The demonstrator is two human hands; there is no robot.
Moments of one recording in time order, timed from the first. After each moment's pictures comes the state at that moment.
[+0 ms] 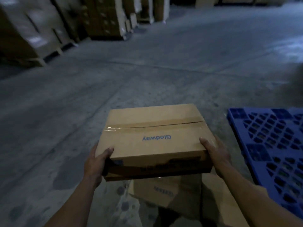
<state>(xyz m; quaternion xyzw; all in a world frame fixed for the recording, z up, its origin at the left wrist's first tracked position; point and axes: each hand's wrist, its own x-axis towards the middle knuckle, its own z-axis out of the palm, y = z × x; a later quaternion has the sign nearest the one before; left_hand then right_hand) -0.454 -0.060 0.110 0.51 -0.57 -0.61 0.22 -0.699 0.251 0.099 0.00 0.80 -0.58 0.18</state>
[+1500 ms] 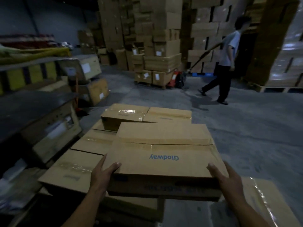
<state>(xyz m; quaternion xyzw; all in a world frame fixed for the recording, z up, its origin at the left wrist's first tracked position) 0.021 0.689 0.187 0.70 -0.17 -0.28 0.64 -0.348 0.522 0.182 -0.57 0.56 -0.43 0.43</state>
